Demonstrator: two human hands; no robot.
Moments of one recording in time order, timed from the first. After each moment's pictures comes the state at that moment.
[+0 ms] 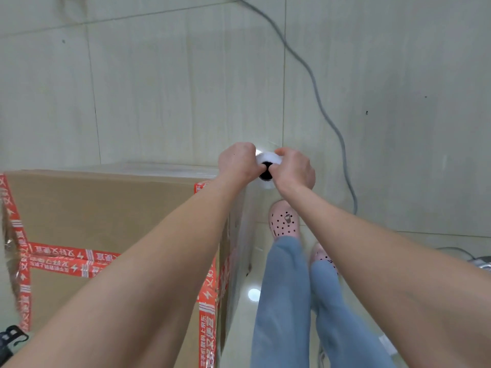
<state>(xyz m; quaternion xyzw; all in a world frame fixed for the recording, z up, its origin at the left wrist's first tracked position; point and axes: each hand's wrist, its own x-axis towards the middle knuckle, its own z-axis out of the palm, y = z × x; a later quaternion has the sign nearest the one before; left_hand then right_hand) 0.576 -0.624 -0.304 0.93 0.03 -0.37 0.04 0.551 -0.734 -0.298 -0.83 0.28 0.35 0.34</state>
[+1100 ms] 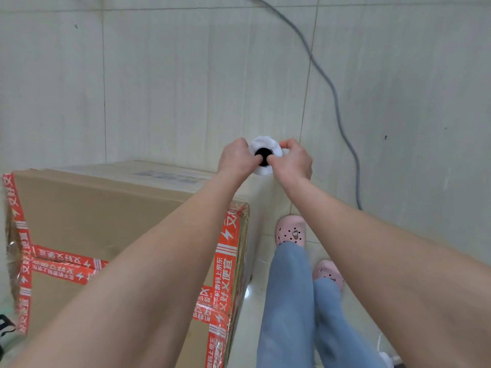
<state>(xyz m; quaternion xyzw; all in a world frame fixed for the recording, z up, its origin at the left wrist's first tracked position) 0.627 -0.565 -0.319 0.87 0.24 -0.35 0.25 0.616 -0.679 -0.305 -0.77 0.32 0.34 0.44</state>
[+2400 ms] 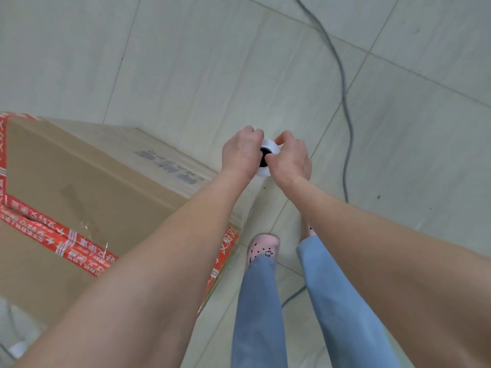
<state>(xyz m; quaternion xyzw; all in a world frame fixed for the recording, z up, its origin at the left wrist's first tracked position) 0.689 -0.539 -0.308 0.94 0.19 -0.26 0.14 0.714 -0.635 -0.303 -0.88 0.10 0.39 0.26</state>
